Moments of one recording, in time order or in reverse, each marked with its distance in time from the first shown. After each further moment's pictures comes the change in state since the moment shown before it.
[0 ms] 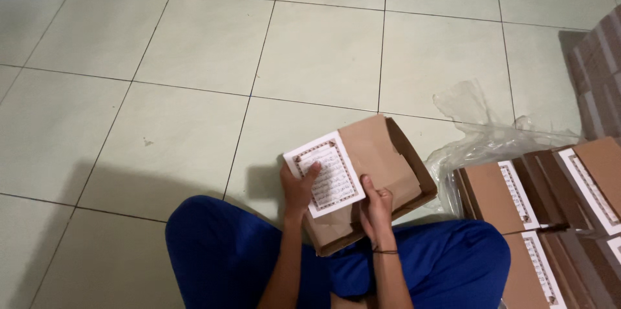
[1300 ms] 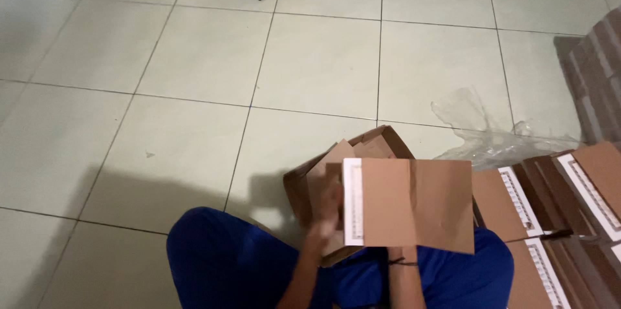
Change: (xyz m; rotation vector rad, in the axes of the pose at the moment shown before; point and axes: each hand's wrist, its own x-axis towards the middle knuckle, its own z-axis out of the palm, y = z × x) left_hand 0.015 -0.134 0.030 -0.050 -0.332 0.185; right_hand 0.074 -0.007 -0.072 1.039 -0.889 0.713
